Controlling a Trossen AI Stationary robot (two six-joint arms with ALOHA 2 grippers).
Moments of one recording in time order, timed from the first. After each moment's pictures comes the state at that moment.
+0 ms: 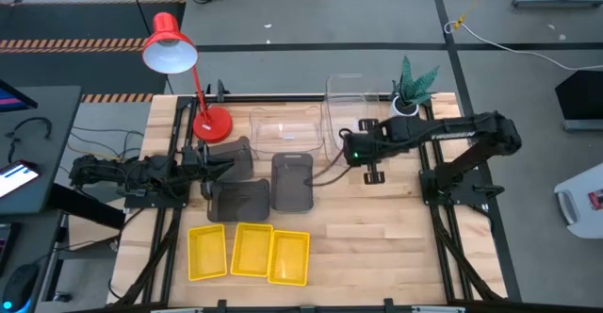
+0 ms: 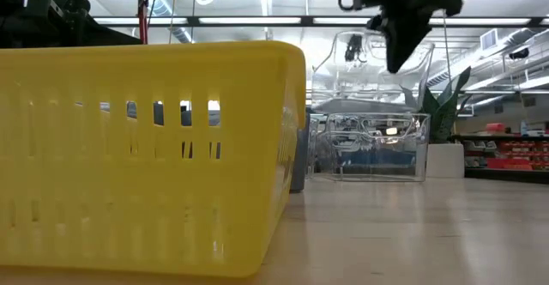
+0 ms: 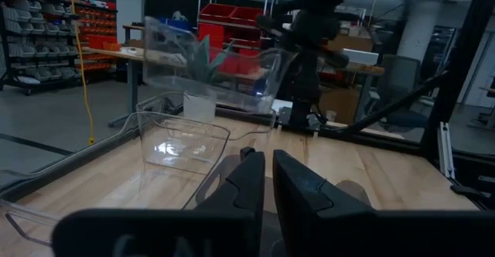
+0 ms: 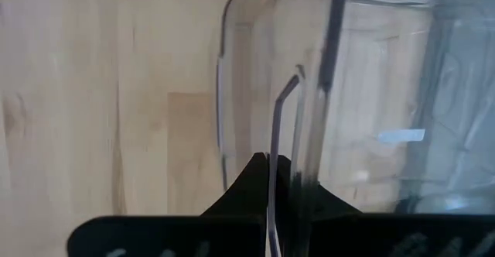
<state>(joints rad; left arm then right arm) -0.14 0.02 0.01 0.10 -0.39 -0.12 -0.01 1.45 1.33 -1.23 0.28 -0.11</state>
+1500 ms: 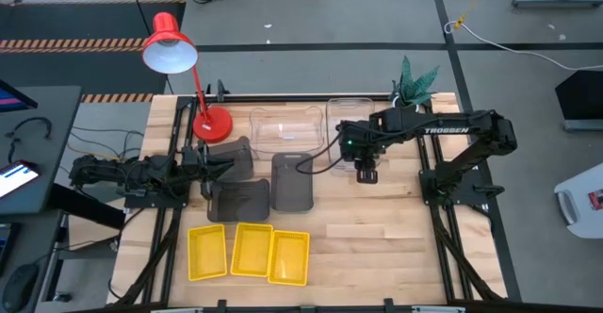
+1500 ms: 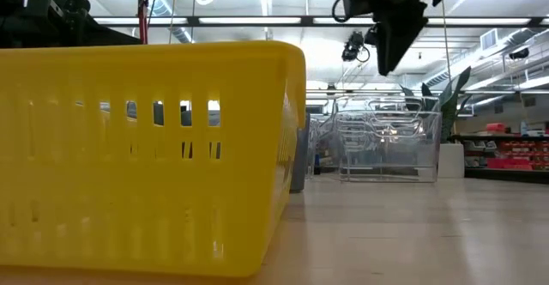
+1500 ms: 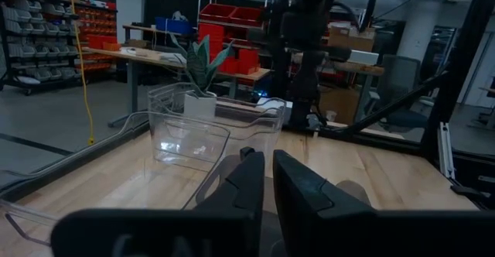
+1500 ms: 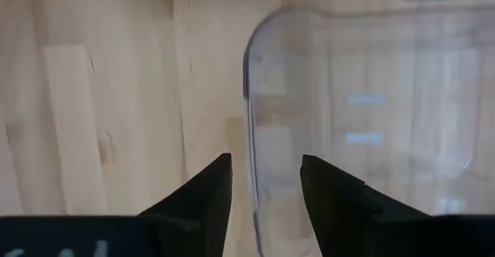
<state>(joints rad) -0.14 0.02 0.01 0.10 -0.39 -0.12 -0.09 1.48 1.36 -1.19 0.04 -0.03</state>
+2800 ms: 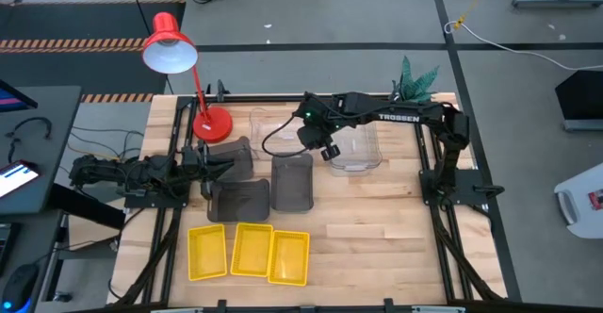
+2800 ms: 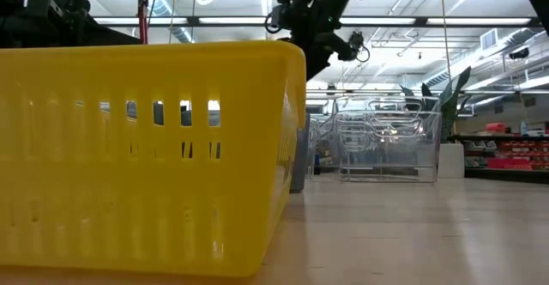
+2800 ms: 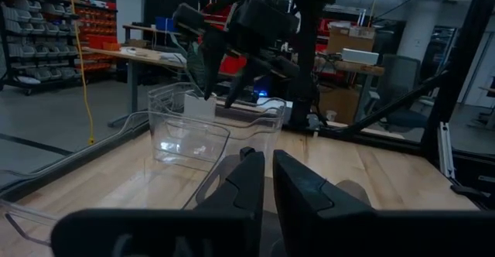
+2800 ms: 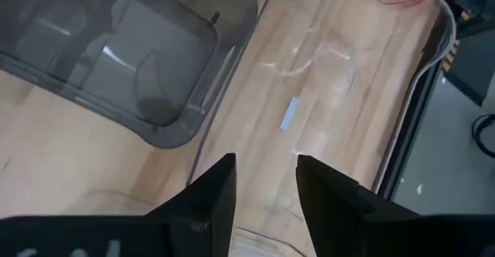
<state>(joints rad) -0.14 0.02 0.01 0.10 -0.39 -0.12 -0.25 1.85 1.67 -0.87 0.01 -0.76</state>
